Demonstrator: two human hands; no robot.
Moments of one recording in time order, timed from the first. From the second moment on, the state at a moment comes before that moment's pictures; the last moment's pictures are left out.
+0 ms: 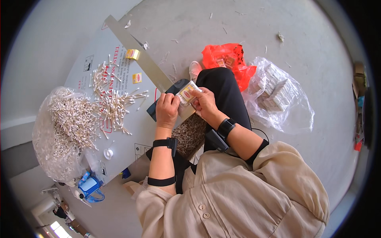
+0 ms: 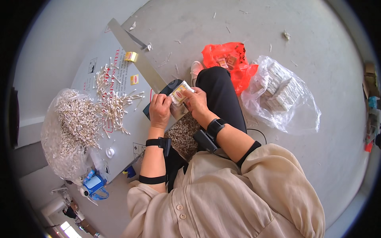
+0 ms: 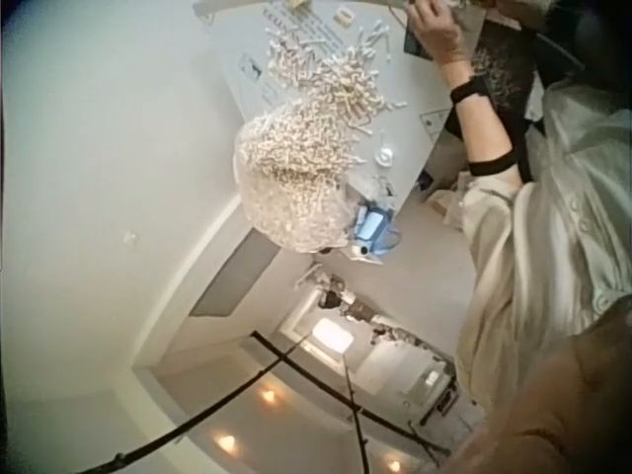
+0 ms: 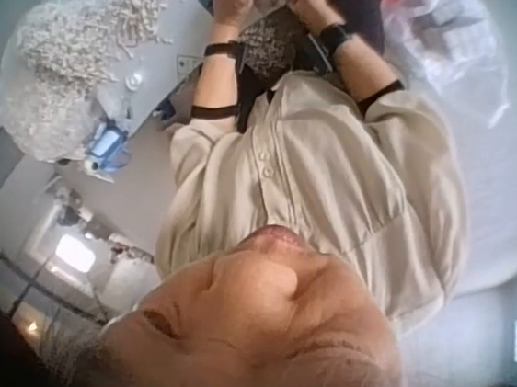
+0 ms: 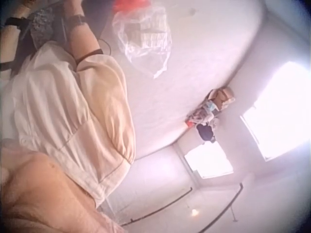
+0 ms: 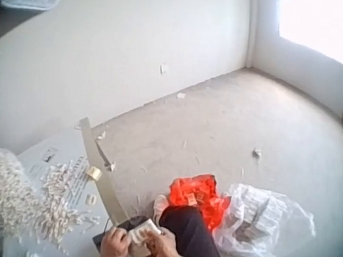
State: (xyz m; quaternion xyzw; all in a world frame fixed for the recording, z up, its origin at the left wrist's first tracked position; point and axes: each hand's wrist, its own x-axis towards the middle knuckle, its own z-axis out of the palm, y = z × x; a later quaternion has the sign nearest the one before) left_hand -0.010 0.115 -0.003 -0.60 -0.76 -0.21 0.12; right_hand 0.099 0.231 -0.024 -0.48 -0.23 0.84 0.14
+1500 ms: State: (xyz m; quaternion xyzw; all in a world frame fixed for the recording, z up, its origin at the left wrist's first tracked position) left_hand 0.017 0.099 -0.006 -0.24 -0.82 -0.50 -0.12; right_hand 0.092 0.230 -0.023 -0.45 -0.24 0.82 0.24
